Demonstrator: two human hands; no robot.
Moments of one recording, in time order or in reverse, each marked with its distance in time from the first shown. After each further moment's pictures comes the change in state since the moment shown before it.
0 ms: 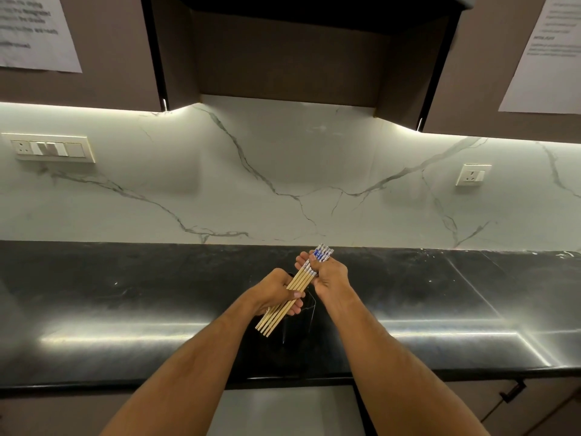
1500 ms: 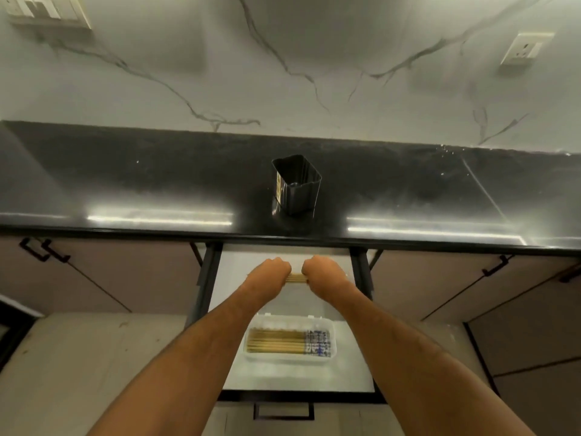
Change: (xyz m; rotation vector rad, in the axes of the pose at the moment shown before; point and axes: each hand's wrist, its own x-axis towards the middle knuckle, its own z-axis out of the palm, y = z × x) left_hand -0.137 -0.167 0.155 1.050 0.038 -0.069; right_hand -0.152 0.155 -0.165 -2.195 -0.514 -0.345
